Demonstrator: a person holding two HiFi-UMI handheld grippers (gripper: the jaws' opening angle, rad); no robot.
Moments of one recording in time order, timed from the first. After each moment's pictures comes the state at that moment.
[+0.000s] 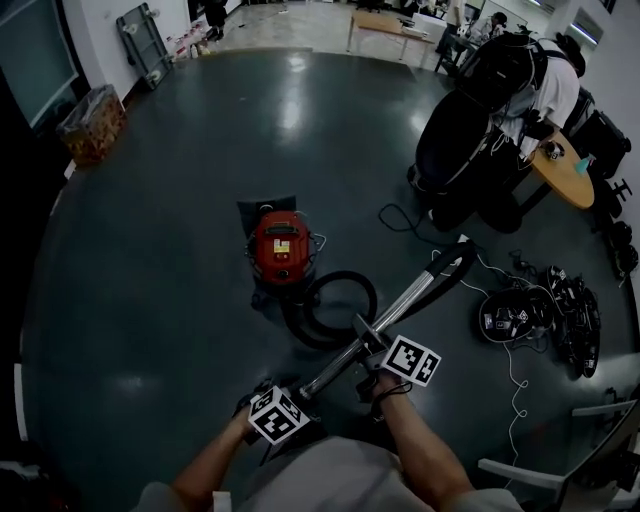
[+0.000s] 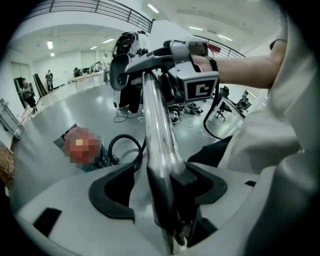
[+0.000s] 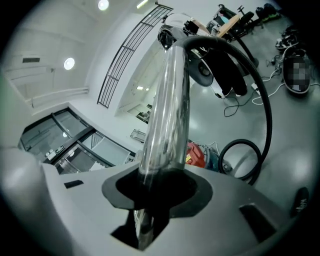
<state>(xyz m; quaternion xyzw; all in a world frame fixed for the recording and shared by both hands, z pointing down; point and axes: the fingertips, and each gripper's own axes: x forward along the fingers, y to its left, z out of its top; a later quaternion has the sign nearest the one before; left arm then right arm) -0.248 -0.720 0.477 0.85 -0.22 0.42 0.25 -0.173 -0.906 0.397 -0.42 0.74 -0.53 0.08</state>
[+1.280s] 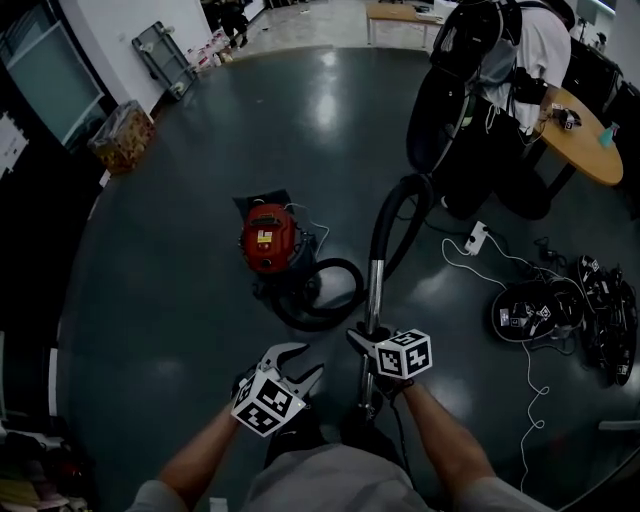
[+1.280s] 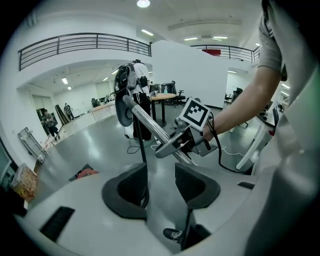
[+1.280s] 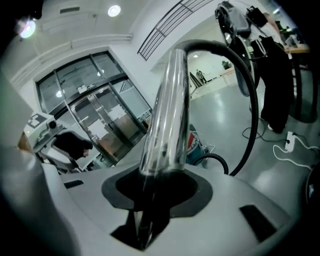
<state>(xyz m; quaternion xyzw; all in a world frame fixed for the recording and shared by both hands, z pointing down) -0.036 -0.791 0.379 0.85 -0.35 0.37 0.12 0.015 -0.877 0.458 -0.24 0.89 -0.36 -0.17</state>
